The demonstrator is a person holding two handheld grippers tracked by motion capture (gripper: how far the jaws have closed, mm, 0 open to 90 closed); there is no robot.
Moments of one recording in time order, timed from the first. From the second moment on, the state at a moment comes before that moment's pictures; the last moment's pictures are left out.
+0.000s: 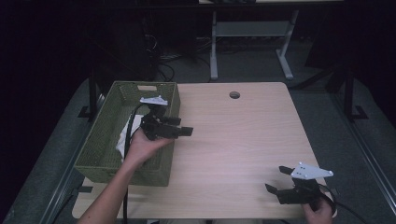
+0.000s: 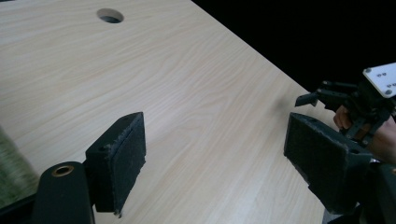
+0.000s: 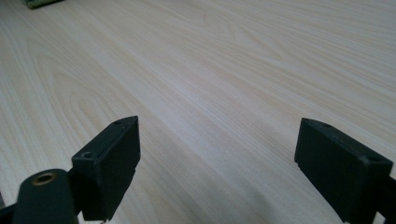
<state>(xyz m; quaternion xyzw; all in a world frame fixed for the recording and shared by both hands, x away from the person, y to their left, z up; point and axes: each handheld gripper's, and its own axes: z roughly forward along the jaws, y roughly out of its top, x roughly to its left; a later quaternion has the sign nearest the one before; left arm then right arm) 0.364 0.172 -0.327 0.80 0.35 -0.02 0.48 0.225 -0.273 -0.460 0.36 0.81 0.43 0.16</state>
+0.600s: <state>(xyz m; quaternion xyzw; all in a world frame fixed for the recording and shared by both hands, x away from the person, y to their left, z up) 0.371 0.213 -0.328 0.79 0.39 0.00 0.47 0.224 -0.271 -0.460 0.36 0.81 0.43 0.15</state>
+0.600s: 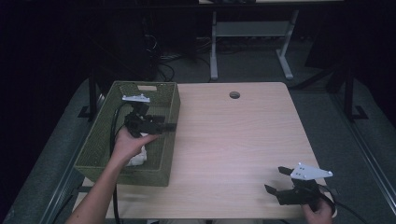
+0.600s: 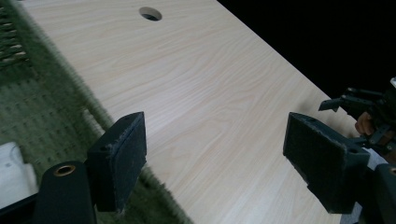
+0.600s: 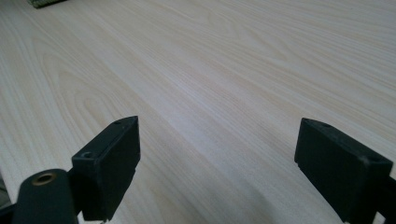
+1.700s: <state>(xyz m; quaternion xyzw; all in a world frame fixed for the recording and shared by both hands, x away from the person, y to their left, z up) 0.385 0.294 -0.368 0.77 0.53 0.06 0.35 0.222 -0.272 -0.458 0.35 0.82 0.43 0.15</state>
